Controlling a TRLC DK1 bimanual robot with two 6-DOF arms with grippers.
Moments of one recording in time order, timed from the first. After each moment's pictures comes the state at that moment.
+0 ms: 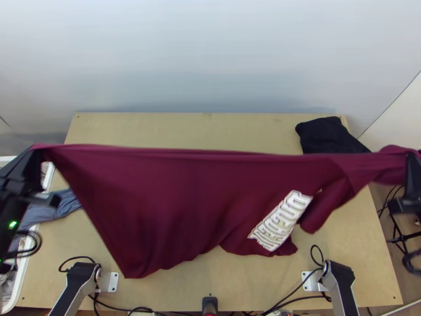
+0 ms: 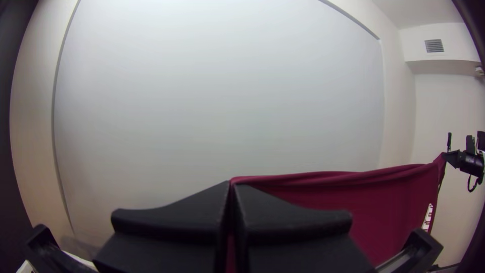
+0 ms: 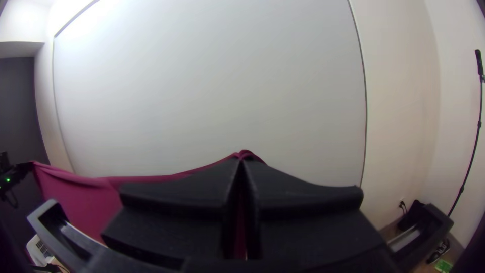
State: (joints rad) left arm -0.01 0.61 1.30 -0.57 0.09 -0.09; right arm -0.34 0.65 1.49 -0.80 -0.39 0.18
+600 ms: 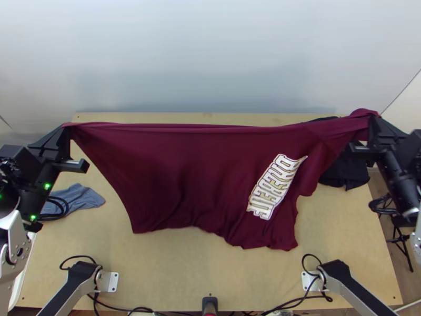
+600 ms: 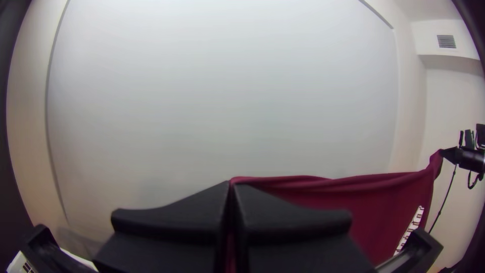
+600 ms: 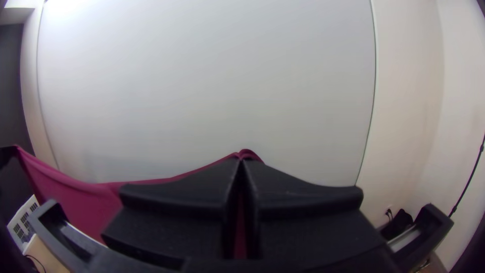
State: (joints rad) left arm -0.13 0.75 1.16 -0.34 -0.04 -0.09; right arm 0.30 0.88 1.41 -0.58 0.29 0.08
